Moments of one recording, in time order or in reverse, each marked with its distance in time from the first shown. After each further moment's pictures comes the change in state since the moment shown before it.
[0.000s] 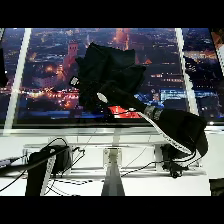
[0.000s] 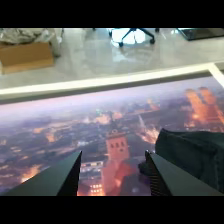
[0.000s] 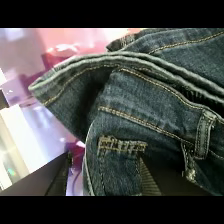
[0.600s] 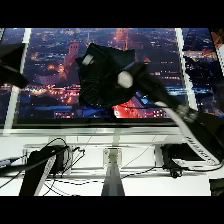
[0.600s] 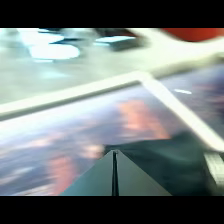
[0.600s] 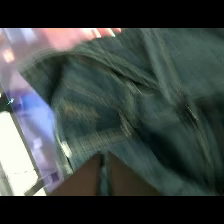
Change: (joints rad) left arm -0.142 -0.003 0.001 -0.122 0.022 0.070; right arm -0.099 0.209 -0.031 0.044 0.098 -0.151
